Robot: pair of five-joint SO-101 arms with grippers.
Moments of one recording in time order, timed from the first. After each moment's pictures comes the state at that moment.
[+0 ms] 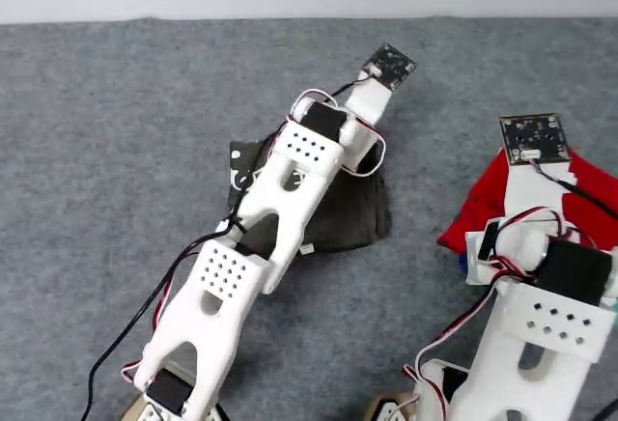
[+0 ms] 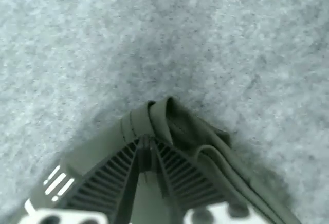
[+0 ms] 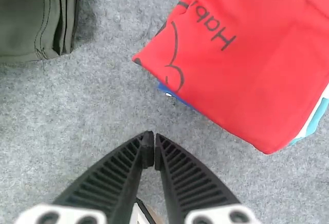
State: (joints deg) left arm 26.5 60.5 -65.0 80.5 -1.3; right arm 15.9 -45.0 20.5 100.1 19.2
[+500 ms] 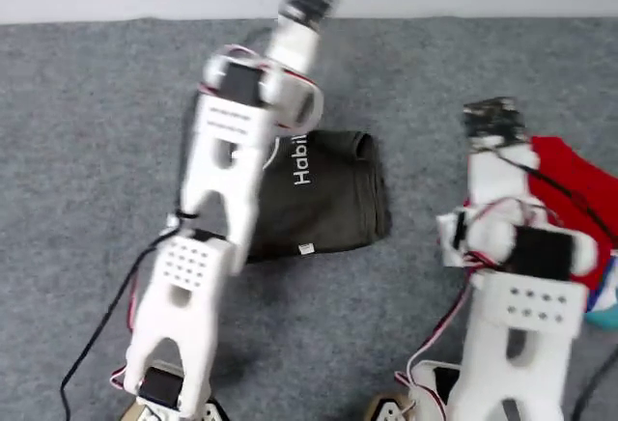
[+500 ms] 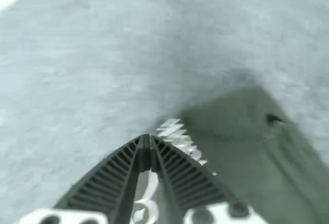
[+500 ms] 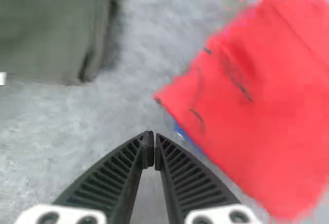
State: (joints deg) left arm 12.5 53.0 -81.8 99.0 -1.5; right arm 4.0 -42.7 25.7 87.3 19.2
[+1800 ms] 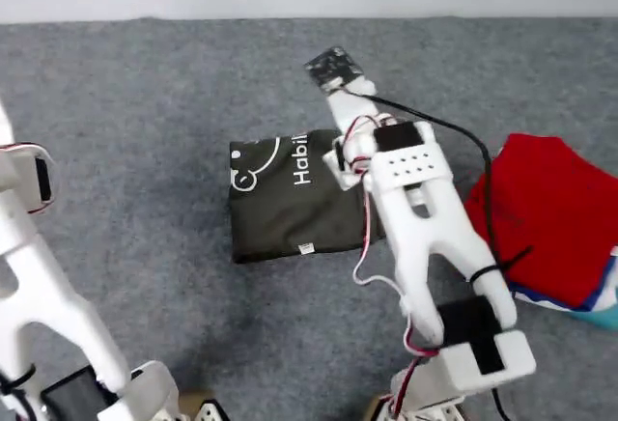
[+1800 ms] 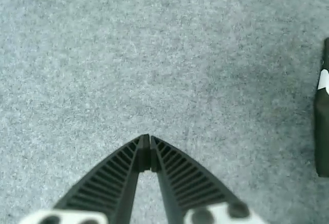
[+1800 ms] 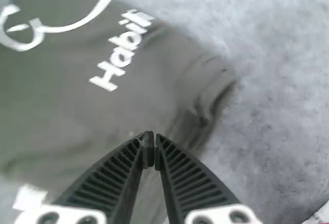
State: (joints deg) left arm -34.5 -16.5 -8.3 99.4 -10.3; right arm -18.8 1.3 9.3 60.3 18.9
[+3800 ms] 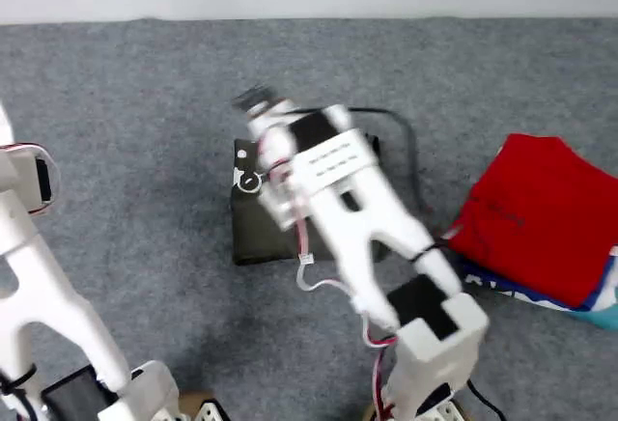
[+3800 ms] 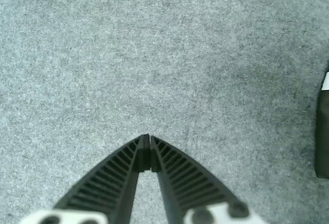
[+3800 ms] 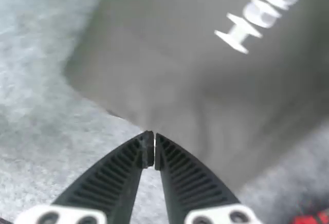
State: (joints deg) left arm -34.5 -16.5 -8.3 99.4 -10.3; right arm -36.7 16.1 -12.3 89.9 6.7
